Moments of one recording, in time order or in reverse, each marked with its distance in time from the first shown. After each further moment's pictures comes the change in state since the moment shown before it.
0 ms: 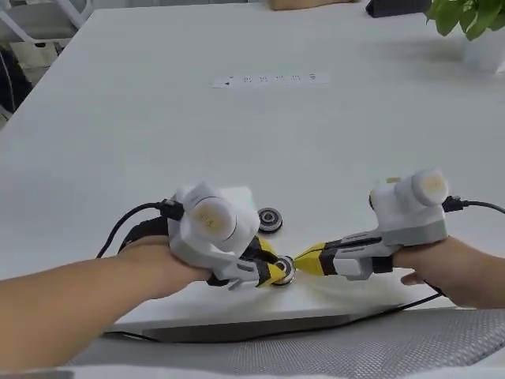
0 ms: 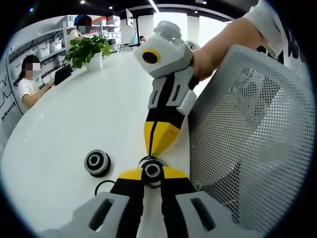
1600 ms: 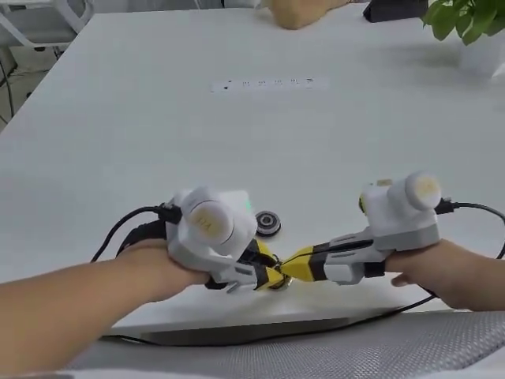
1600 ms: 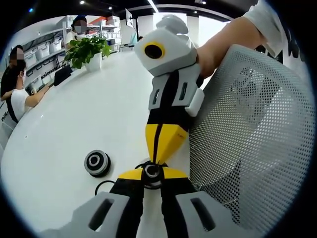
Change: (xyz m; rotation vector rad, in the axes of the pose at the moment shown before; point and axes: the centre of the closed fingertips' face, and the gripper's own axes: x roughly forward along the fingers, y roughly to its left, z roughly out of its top) left arm -0.001 0.000 0.001 0.004 -0.003 -0.002; right arm 0.006 0.017 0.008 -0.075 -0.009 0.063
